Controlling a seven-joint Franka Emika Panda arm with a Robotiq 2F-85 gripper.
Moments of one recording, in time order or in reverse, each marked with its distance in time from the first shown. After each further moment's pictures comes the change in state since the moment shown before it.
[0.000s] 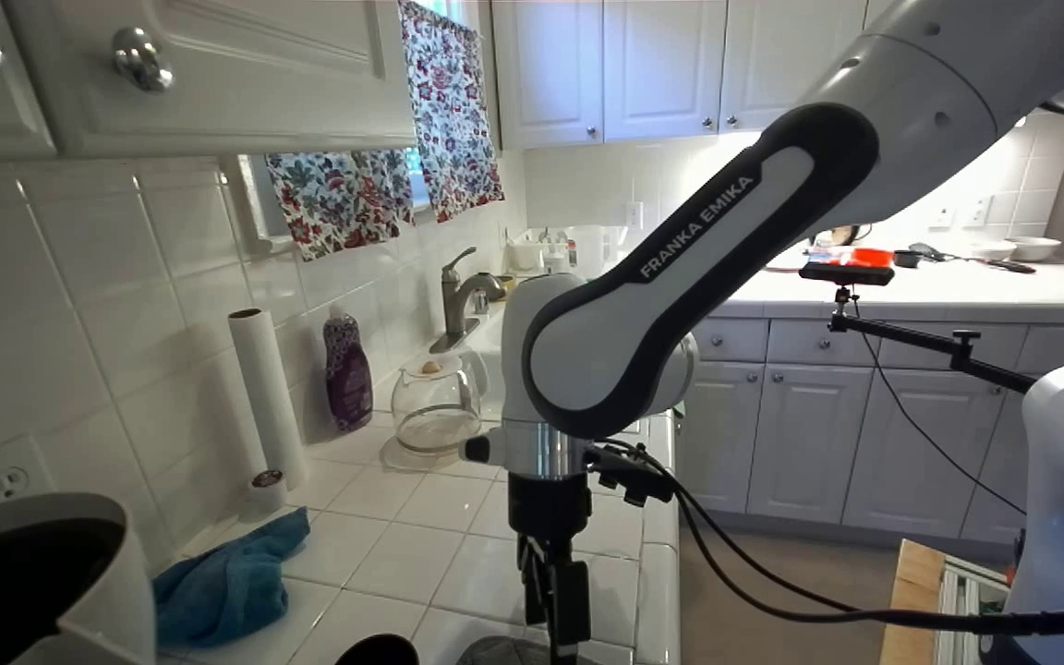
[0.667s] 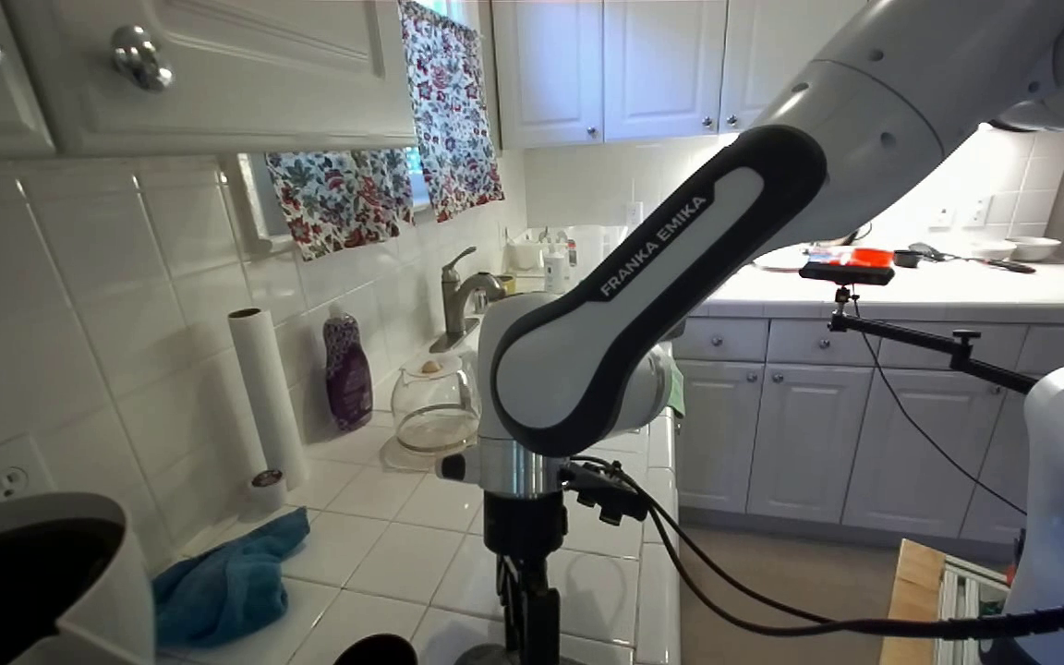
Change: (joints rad) arm -0.017 0.087 0.037 0.067 0.018 0.012 0.001
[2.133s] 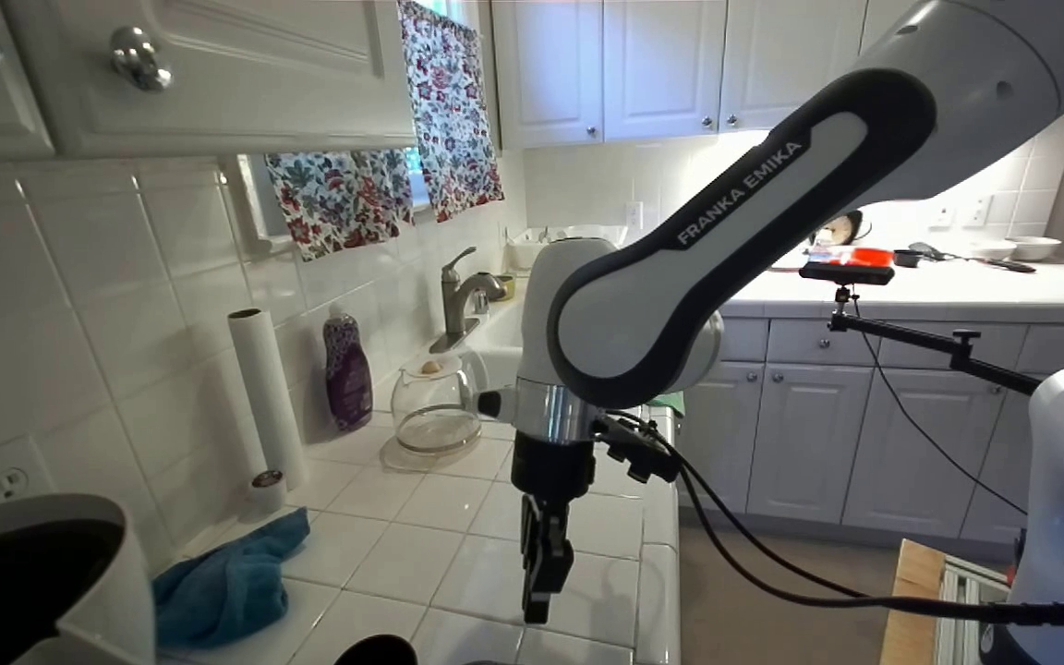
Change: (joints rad) arm -0.037 -0.189 -0.003 -0.120 -0.009 0.077 0.086
